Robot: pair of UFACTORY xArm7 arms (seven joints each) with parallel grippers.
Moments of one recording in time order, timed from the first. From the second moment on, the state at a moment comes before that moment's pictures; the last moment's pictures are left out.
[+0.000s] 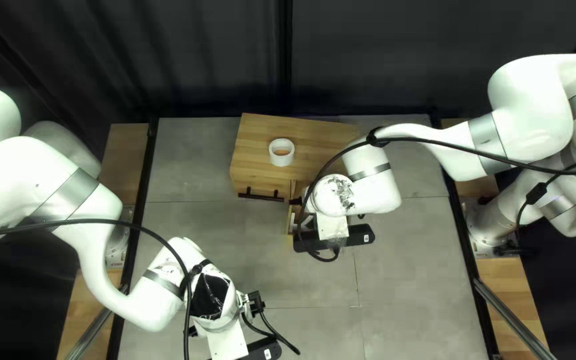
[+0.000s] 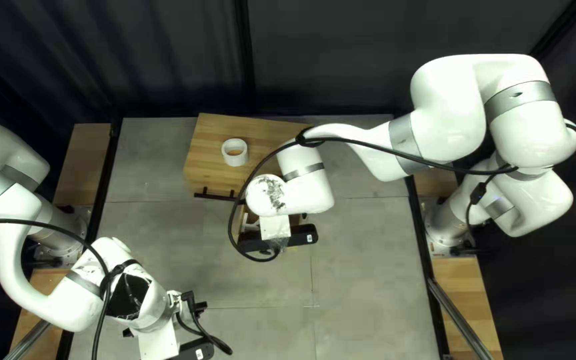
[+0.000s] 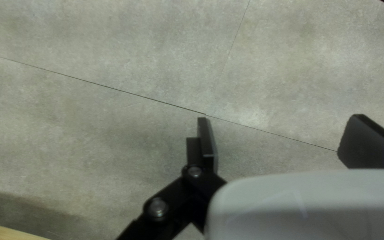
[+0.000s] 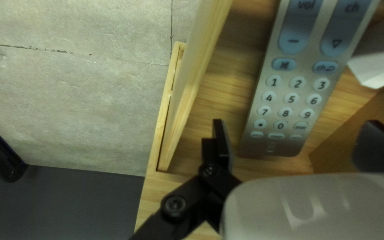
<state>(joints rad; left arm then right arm) -0.39 0.04 -0.20 0.89 -0.10 0.86 0.73 0.49 0.23 -0.45 1.10 -0.38 0.99 -1.38</state>
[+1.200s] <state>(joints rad) -0.39 0.04 -0.20 0.89 -0.10 0.86 0.73 0.51 0.16 -0.45 1.07 -0.43 1.01 -1.33</state>
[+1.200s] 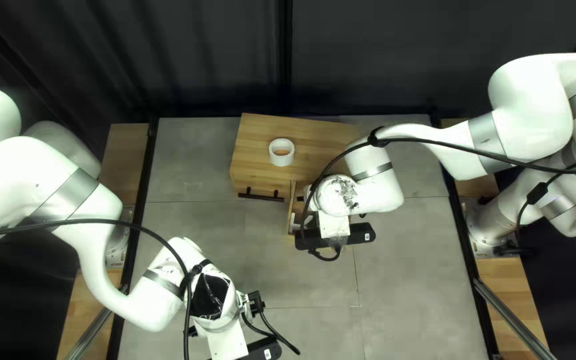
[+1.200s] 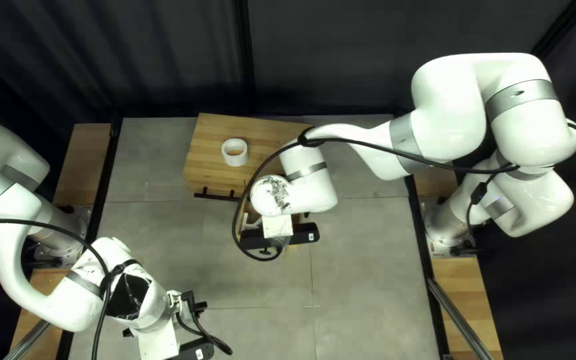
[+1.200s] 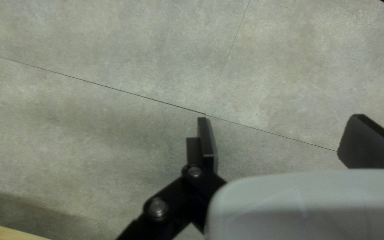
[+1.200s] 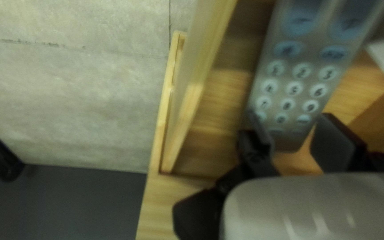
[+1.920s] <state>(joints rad) -0.39 0.04 -0.20 0.89 -0.10 0.86 0.73 0.52 0.15 -0.44 1.06 -0.43 1.01 -1.33</state>
